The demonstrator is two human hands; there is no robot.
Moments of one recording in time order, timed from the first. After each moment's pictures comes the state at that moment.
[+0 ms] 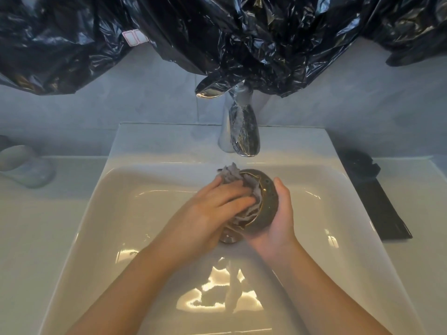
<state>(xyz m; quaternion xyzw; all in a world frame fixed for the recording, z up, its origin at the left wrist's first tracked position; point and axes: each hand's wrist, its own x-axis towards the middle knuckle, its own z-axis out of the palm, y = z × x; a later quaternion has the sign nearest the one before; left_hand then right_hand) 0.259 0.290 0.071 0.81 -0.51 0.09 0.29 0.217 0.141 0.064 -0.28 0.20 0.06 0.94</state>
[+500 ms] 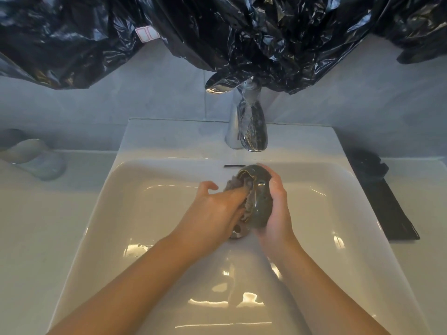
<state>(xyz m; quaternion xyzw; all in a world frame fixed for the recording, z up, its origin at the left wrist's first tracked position) 0.250 0.280 0.072 0.89 -0.39 0.03 0.22 0.218 0.149 0.056 -0.48 0.17 -0.06 0.86</state>
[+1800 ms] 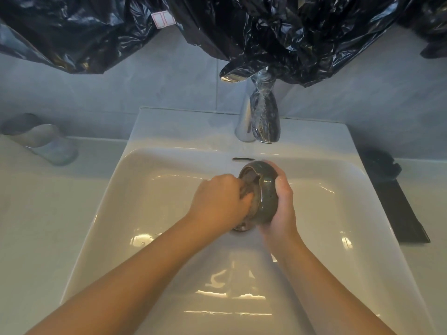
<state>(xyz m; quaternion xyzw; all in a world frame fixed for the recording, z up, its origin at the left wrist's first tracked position) 0.256 0.263 0.092 0.95 -0.20 -0.10 0.20 0.214 0.153 0.053 -0.52 0.14 -0.08 0.84</state>
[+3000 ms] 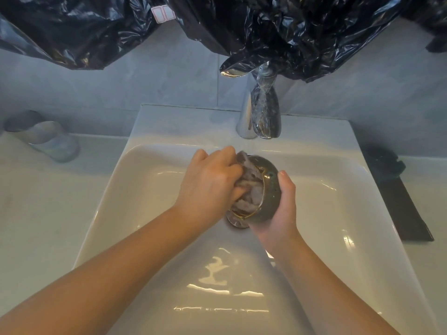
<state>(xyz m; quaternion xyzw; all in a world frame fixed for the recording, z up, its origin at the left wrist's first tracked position) 0.266 0.284 0.092 0.90 -0.36 0.18 0.16 0.212 0.161 0.062 -0.37 0.15 0.03 0.92</state>
